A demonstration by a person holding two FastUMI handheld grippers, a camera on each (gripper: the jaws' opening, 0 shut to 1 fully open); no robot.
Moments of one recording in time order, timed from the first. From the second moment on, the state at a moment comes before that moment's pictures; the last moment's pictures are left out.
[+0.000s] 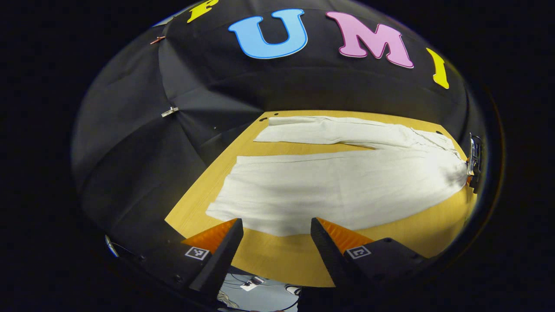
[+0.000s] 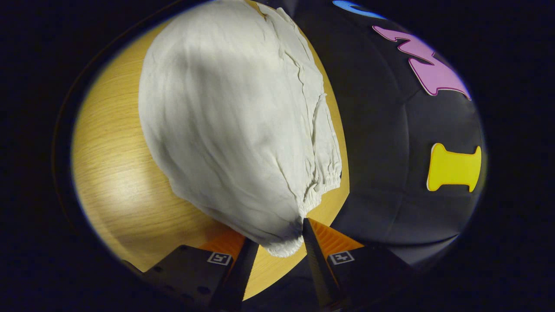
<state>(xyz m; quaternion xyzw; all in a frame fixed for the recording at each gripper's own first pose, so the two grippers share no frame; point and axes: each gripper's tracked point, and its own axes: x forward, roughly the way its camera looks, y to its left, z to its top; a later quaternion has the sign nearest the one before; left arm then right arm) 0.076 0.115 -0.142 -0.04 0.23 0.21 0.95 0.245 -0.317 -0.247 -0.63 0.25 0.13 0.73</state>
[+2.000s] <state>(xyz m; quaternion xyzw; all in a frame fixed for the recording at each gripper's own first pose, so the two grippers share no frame) 0.164 0.277 -0.247 0.56 0.35 -0.11 0.74 0.239 -0.308 -0.251 -0.62 0.31 0.22 0.69</state>
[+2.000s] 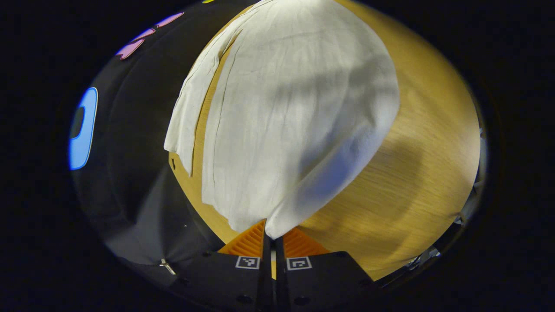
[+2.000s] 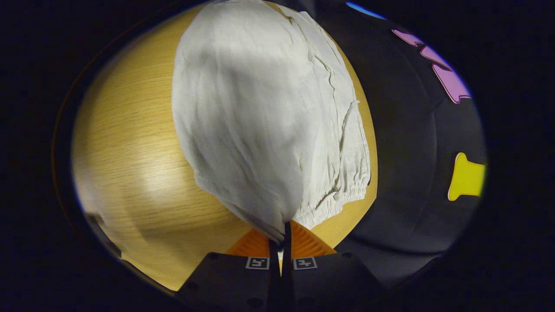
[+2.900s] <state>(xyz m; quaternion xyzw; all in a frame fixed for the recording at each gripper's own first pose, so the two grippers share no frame) 0.220 0.286 -0.121 0.53 0.20 0.07 0.82 0.264 -0.308 -0.172 -0.52 0.26 0.09 0.81</state>
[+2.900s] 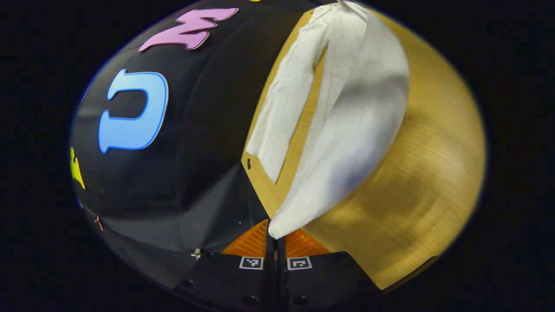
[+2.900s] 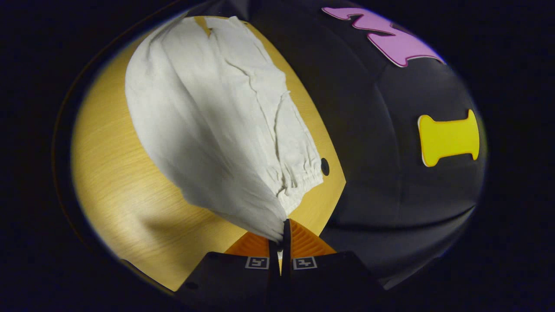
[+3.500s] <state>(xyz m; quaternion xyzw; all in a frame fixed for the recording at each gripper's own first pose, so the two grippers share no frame) 0.381 0.316 -0.036 0.44 0.15 0.17 0.87 0.405 -0.280 -0.100 -0.27 0.20 -0.03 0.94</state>
